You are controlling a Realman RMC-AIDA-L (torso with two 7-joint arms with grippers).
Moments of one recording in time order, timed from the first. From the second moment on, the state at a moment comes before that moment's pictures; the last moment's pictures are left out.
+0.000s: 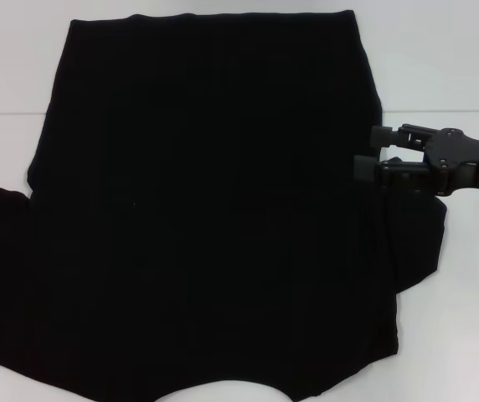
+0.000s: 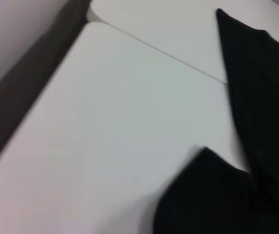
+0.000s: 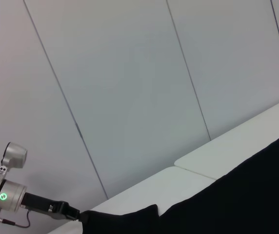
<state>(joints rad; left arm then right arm) -0.48 -2.06 -0.02 0.98 2.63 1.32 -2.10 0.66 2.02 -0.52 -0.65 -1.99 -1.65 1.57</state>
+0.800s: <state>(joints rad) -0.51 -2.07 0.09 0.81 2.25 1.53 -1.88 0.65 2.01 -0.52 -0.65 -1.99 -1.66 1.57</state>
